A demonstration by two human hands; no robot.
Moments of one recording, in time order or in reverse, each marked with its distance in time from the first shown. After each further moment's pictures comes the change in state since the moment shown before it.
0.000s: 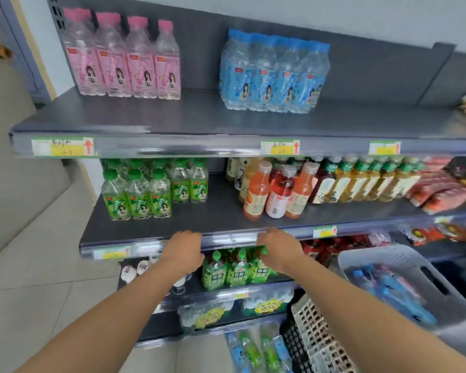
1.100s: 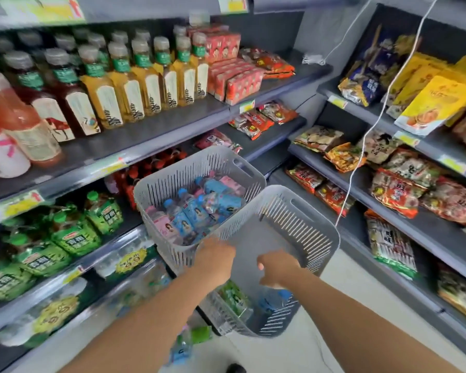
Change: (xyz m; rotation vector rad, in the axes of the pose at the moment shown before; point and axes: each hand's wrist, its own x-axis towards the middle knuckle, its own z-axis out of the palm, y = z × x) left_hand -0.066 0.511 0.215 0.287 -0.384 0.782; right_hand -0.305 0.366 0.214 0.260 -0.481 0.580
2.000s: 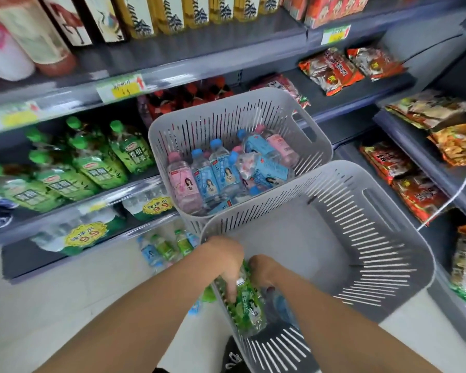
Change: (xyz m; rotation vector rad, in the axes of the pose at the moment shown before) left_hand 0.076 -0.012 0.063 -0.069 -0.607 -0.089; right_hand 0.151 -0.035 0.104 0.100 -0.379 -0.150
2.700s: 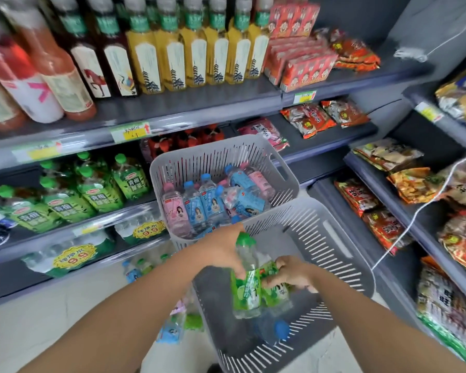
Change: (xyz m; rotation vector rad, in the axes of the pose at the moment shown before) left_hand -0.063 0.007 -0.047 -0.671 0.447 0.100; right_hand -0.108 0.079 -0.086 0.535 0.086 0.010
